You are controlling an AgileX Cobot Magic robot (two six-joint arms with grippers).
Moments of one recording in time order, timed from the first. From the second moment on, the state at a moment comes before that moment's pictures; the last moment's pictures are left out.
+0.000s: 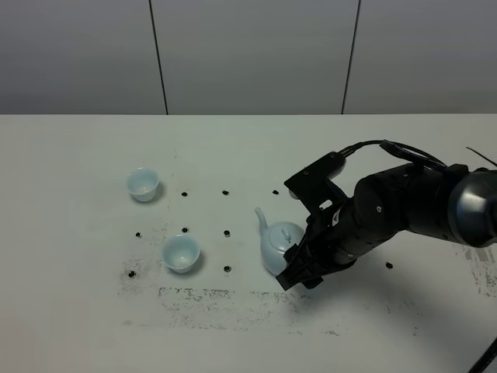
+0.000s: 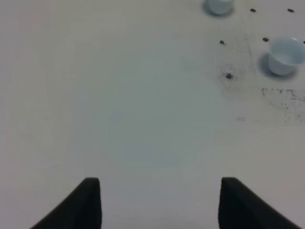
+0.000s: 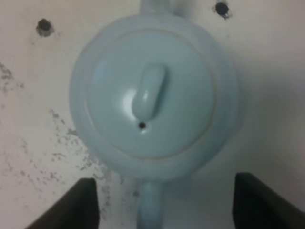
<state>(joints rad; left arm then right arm) 0.03 0.00 -0.46 -0.07 1.07 0.04 0.55 1.87 -1.11 0.14 0.51 -0.23</state>
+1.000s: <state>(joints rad) 0.03 0.00 -0.46 -0.07 1.07 0.04 0.55 1.93 -1.12 0.14 0.50 -0.24</state>
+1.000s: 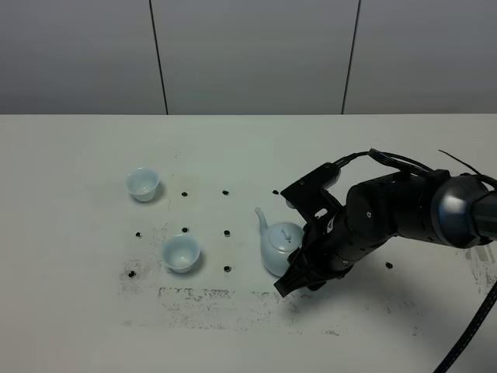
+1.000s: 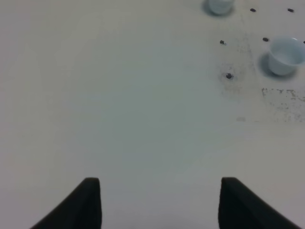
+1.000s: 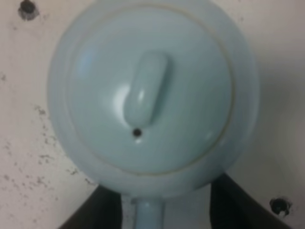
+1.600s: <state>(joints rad) 0.03 0.00 -0.46 -0.07 1.07 0.04 0.55 1.93 -1.13 0.14 0.50 -0.24</state>
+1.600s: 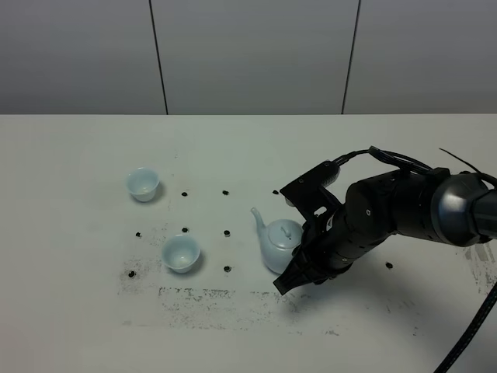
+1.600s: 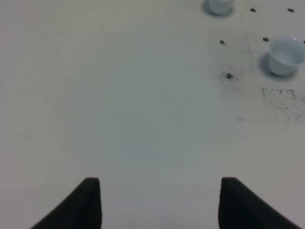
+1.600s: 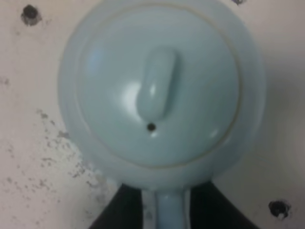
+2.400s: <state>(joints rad) 0.03 0.00 -0.46 -0.07 1.07 0.04 0.55 1.91 -1.13 0.15 0.41 -0.21</state>
